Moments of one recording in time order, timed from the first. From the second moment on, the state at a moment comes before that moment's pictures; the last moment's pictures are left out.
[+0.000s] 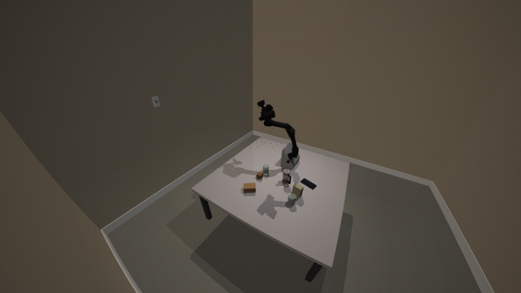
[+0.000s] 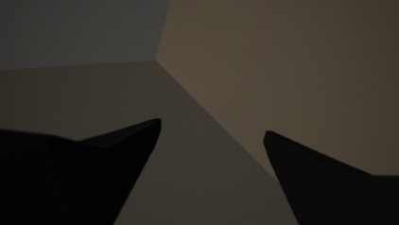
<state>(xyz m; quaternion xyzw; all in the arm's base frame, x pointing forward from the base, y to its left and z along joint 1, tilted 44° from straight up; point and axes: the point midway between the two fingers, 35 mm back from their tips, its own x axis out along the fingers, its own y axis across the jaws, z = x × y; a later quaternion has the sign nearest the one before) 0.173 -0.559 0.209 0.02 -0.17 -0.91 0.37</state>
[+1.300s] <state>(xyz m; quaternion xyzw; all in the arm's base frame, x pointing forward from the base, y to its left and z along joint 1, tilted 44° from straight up) 0.273 -0.392 0.090 -0.06 0.50 -0.19 0.84</state>
